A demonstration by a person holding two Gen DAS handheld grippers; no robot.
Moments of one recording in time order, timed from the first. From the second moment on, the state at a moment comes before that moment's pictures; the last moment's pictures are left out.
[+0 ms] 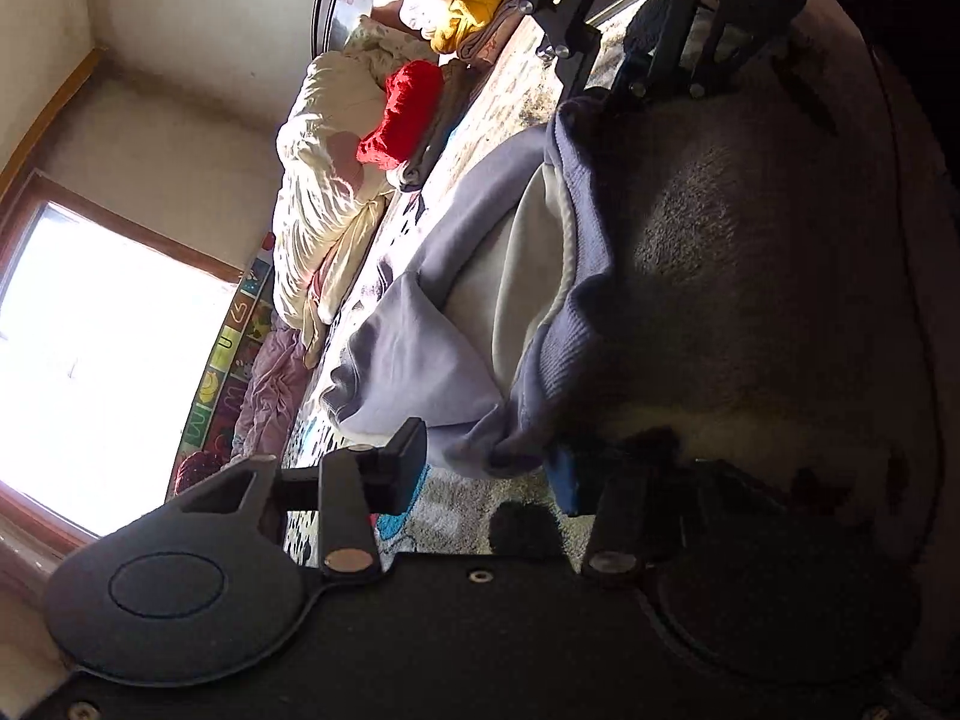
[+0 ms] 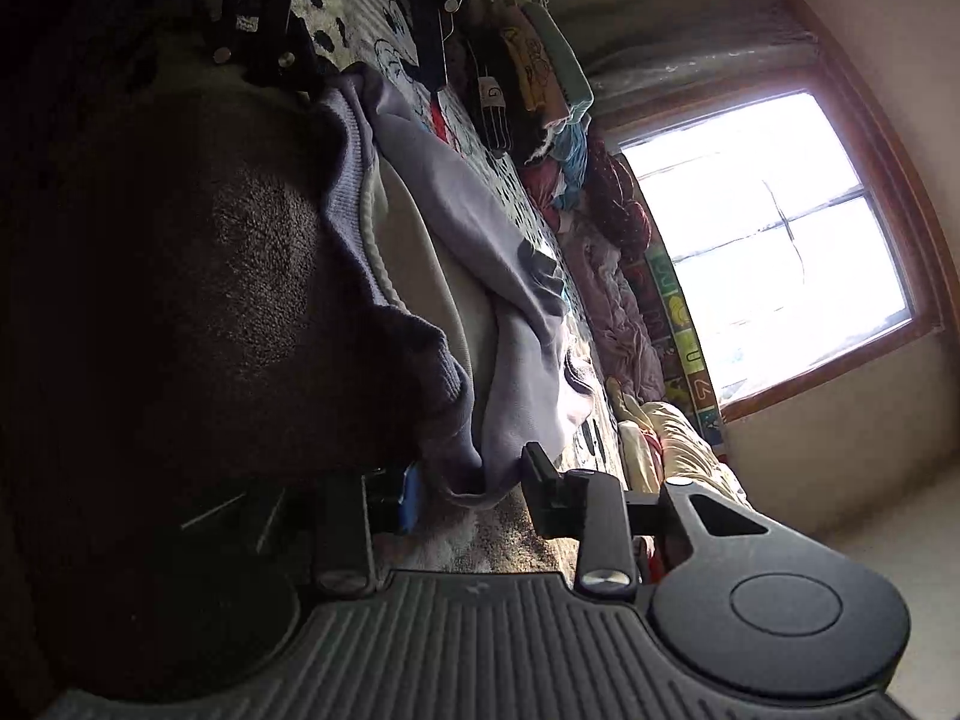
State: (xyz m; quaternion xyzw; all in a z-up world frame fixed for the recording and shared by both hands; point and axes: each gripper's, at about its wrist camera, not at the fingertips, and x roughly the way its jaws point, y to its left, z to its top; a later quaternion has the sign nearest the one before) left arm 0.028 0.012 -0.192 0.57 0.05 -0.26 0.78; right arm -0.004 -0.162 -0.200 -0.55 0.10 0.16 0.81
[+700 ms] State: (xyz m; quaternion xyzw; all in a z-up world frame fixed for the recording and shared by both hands) left arm -0.014 0.022 -0.138 0.49 0.15 -0.31 0.80; right arm -0.055 -0.178 -0.125 -0.42 0.18 0.26 0.85
